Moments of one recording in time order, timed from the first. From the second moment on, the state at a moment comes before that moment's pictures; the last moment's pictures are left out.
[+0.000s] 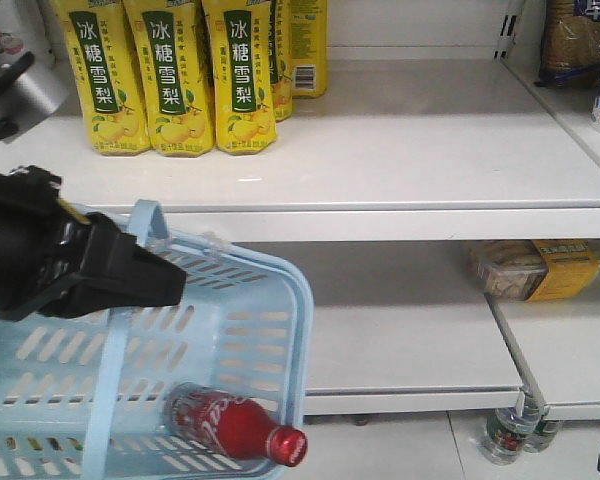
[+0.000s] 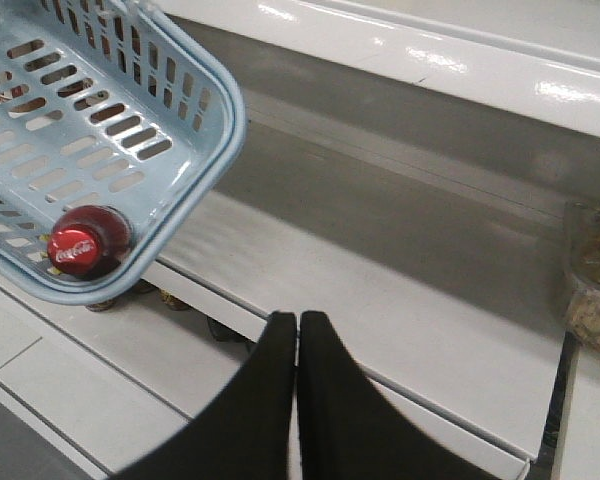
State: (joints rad) left arm -0.39 1.13 -1.20 -0.64 1.08 0.02; right arm 0.36 0.14 -0.41 0.28 0.69 -0.33
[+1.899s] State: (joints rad) left arm -0.07 -0.01 0.04 -0.02 0.11 -0.18; right arm 0.36 0.14 -0.41 0.28 0.69 -0.33
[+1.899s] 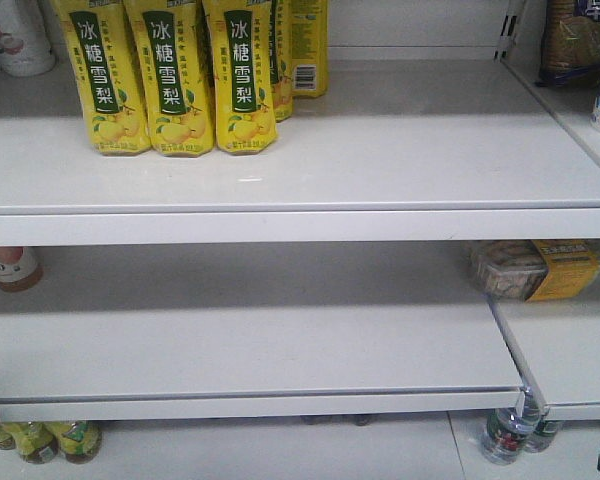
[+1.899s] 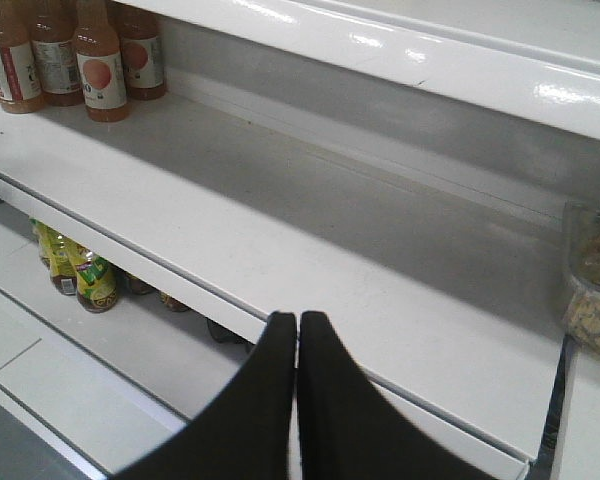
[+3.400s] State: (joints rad) left arm -0.03 -0.01 0.04 0.11 0.11 -0.40; right arm 0.36 0.14 -0.41 0.28 0.69 -0.33
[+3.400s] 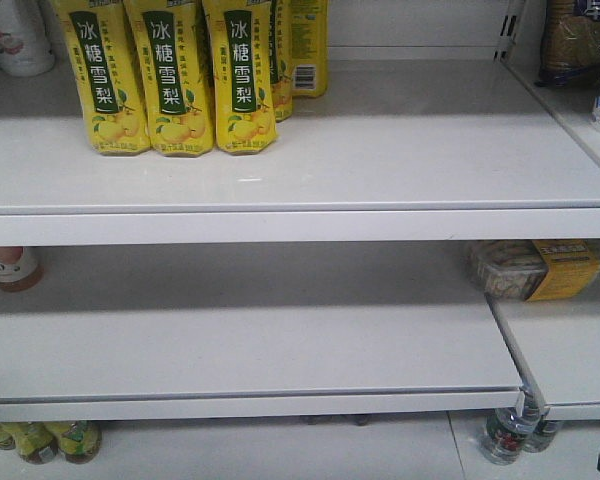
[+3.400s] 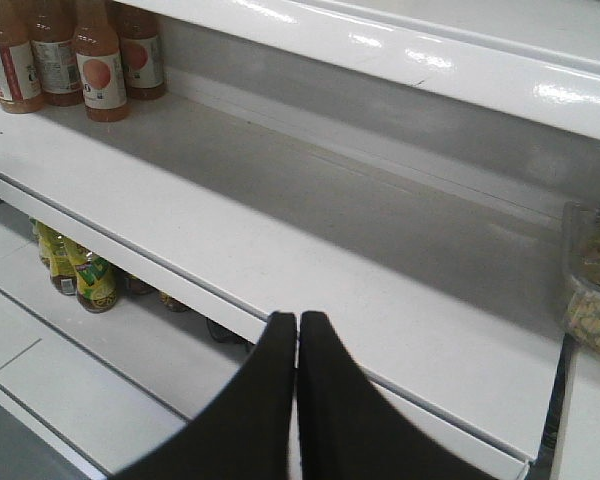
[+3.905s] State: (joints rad) left arm -0.03 -0.01 0.04 0.11 0.11 -0.40; right arm 0.36 0.14 -0.41 0.28 0.69 -0.33
